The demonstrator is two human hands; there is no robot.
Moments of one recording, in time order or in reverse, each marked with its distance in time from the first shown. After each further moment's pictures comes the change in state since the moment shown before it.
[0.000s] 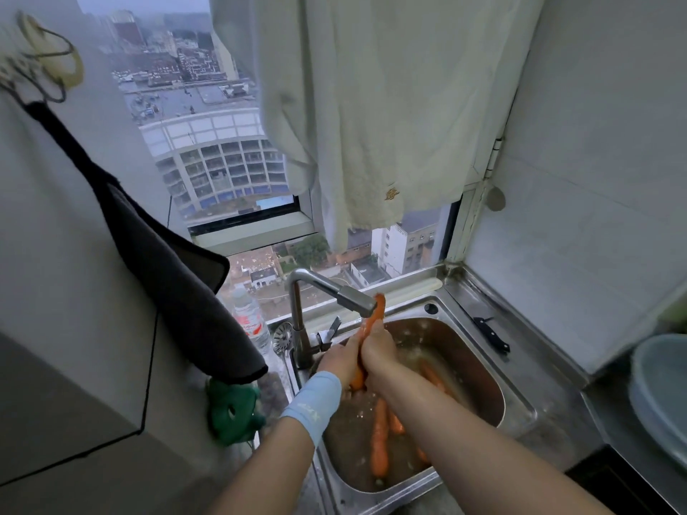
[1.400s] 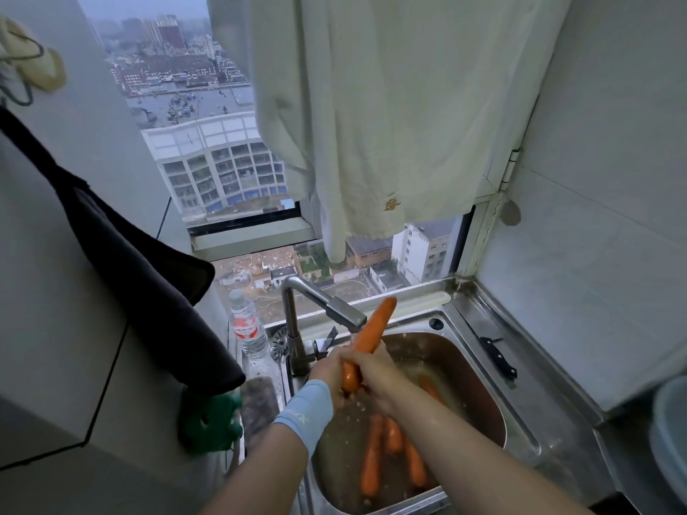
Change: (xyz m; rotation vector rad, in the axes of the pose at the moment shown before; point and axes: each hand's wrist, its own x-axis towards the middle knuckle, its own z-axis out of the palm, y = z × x) left_hand 0.011 0.008 0.025 -0.582 0.144 -0.248; right_hand 0.016 0.010 -0.032 0.011 -0.264 0.229
